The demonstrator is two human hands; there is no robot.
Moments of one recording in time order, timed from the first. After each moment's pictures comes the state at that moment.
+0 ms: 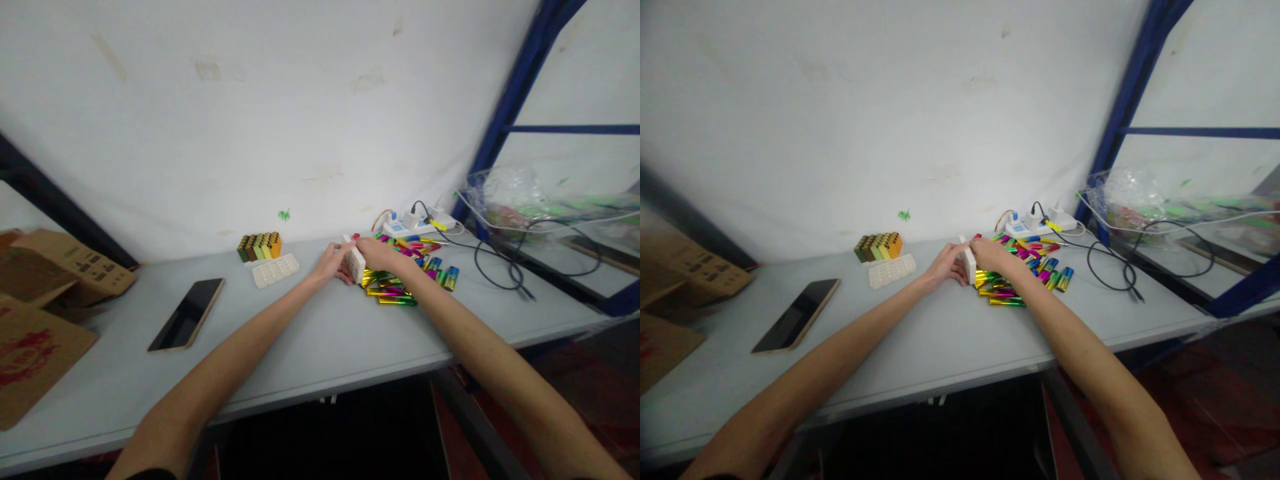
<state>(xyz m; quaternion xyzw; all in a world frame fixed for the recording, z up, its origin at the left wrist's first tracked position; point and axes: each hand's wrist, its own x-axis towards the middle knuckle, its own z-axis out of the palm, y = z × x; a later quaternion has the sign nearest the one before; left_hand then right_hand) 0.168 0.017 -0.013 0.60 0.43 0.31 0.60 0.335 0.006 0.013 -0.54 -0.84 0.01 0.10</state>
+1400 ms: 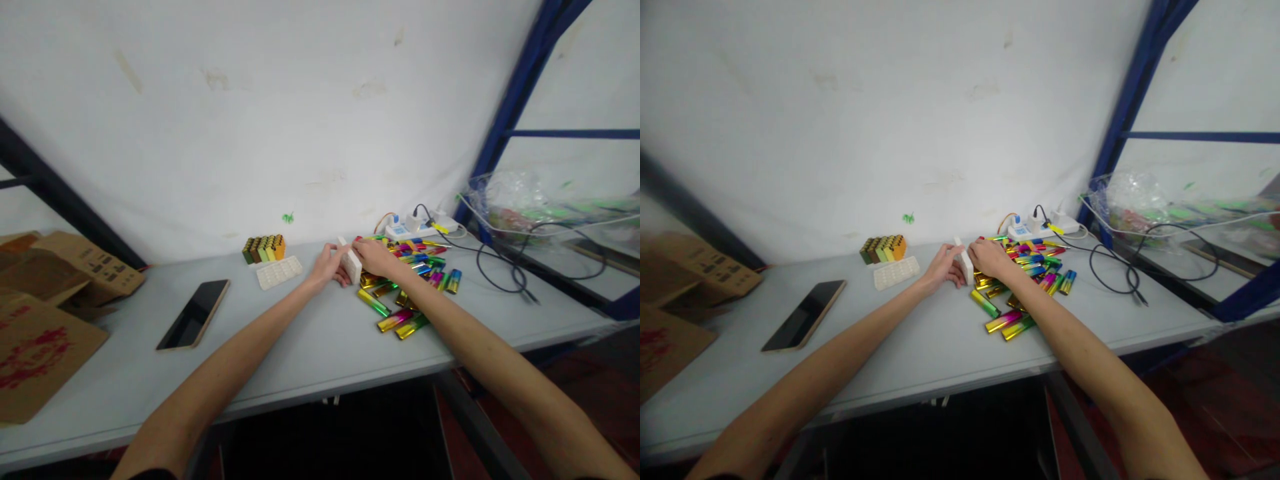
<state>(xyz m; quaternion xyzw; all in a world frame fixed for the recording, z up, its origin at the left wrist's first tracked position) 0.155 0.017 -0.014 0.60 0.44 0.35 0.58 0.326 0.006 0.006 -0.57 -0.82 -0.06 0.08</state>
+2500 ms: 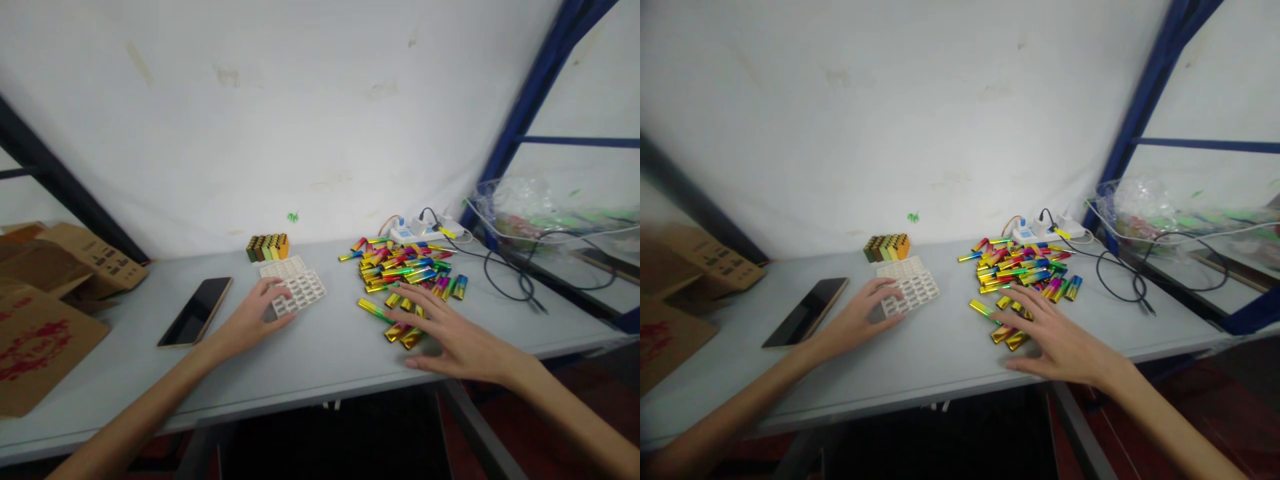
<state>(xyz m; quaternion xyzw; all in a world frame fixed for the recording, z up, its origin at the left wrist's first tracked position) -0.023 -0.076 -0.003 0.87 0.43 0.22 0.09 0.394 -0.178 0.000 -0.41 -0.90 0.00 0.15</state>
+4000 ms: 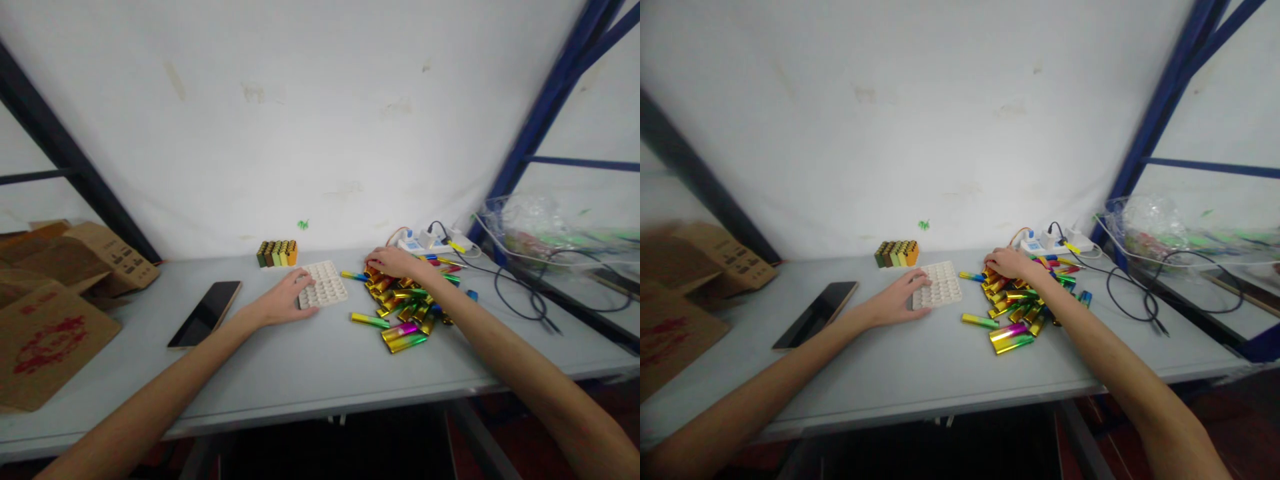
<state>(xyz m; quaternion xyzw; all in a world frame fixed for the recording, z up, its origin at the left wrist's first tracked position) 0.000 -0.010 -0.018 0.92 0.33 0.19 0.06 0.367 0.044 0.011 -0.49 -0.87 -0.04 0.02</state>
